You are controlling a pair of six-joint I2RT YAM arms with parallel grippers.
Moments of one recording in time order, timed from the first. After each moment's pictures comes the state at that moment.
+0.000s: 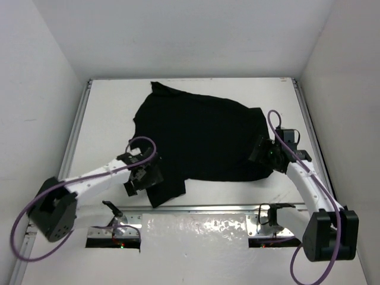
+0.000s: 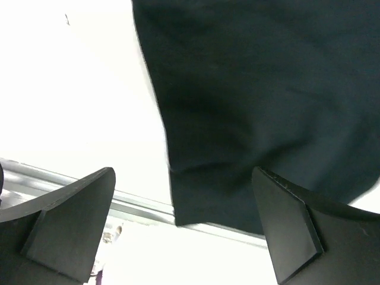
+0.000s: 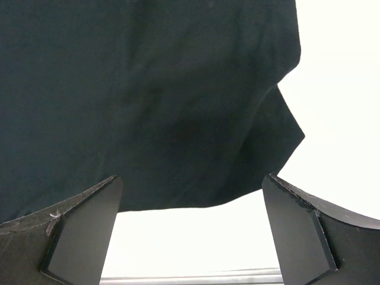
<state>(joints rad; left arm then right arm) -0.62 1.14 0.62 -0.85 -0.25 -1.12 0.01 1.04 0.59 -0.54 -0.04 0.42</state>
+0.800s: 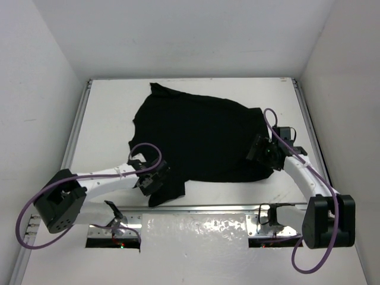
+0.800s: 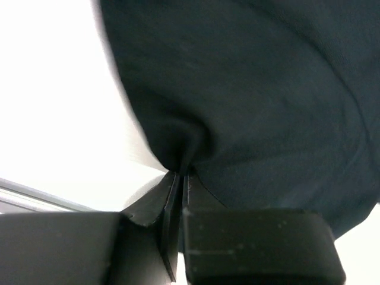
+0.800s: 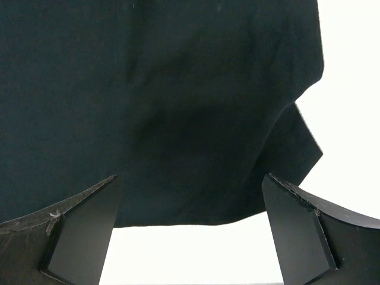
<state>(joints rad) -0.79 1.30 0.57 -0.72 -0.30 -1.38 0.01 1.16 0.59 -0.46 -0.05 0.43</state>
